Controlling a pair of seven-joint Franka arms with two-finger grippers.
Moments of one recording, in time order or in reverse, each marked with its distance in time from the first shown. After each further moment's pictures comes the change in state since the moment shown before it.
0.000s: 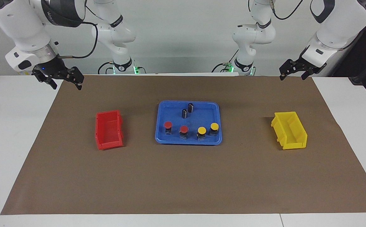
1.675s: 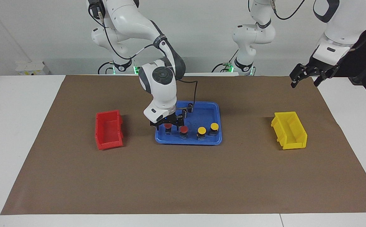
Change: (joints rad) left arm 0.025 0.001 -0.005 -0.004 0.062 0.171 0.011; right arm 0.521 0.397 0.017 -0.111 0.032 0.560 0.570
